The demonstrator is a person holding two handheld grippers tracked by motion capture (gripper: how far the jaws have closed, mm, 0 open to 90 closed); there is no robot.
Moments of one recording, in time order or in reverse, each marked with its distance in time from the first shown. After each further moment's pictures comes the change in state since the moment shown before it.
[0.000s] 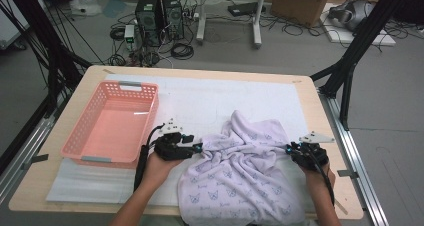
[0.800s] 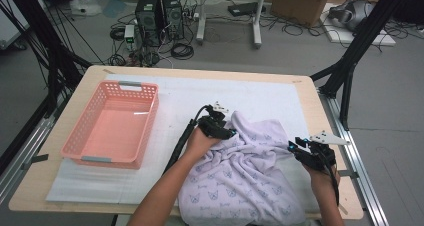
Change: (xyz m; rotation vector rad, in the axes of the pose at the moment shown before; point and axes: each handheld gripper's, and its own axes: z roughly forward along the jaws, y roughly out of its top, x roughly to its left) left arm -0.021 0.044 0.135 0.216 0.013 0.126; right arm -0.007 0.001 -0.017 -0.123 0.064 0.063
